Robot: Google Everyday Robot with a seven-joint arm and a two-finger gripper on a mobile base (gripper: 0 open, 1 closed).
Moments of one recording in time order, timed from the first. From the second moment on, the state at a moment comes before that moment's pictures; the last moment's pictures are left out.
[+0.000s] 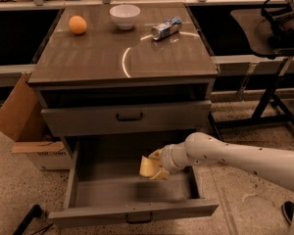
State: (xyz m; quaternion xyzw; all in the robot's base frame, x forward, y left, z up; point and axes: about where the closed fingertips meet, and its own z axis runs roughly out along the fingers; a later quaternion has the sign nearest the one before) arm 0.559 -0.033 0.473 -0.68 0.64 0.14 0.33
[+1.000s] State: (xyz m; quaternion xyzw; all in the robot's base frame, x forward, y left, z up) arm 0.536 -0.018 0.556 -0.74 0.58 0.09 0.34
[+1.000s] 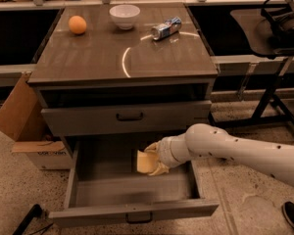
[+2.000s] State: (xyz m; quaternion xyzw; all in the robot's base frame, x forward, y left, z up) arm 0.526 -0.002 0.674 -0.80 0.46 0.08 0.38
